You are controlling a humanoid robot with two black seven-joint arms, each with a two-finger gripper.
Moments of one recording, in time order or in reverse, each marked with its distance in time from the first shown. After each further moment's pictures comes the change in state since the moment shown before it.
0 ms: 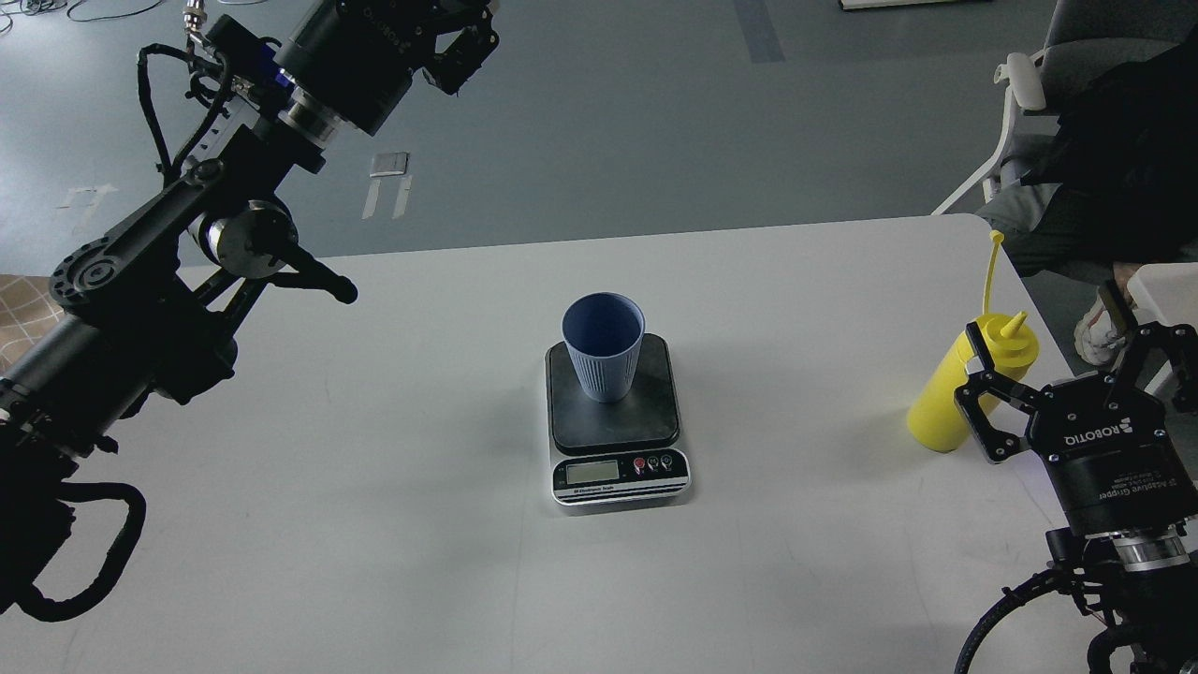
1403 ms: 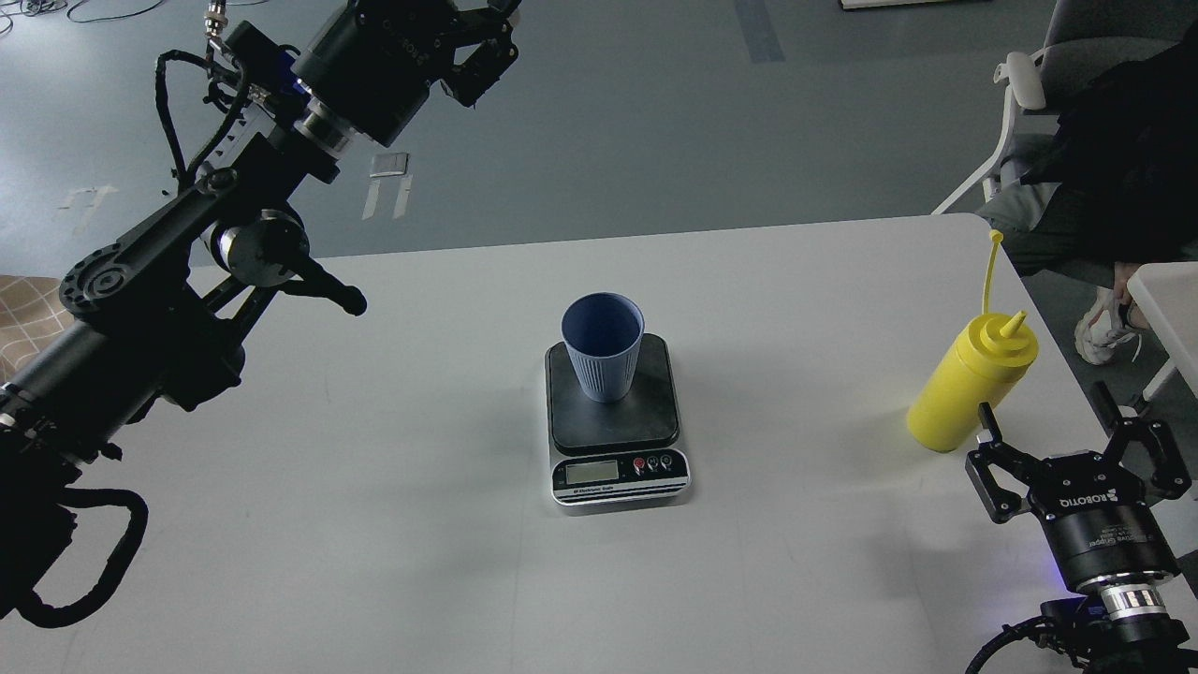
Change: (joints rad) left arm 0.009 -0.004 0.014 -0.037 0.001 0.002 0.000; right arm 0.049 0.000 0.030 -0.317 0.085 0.000 0.014
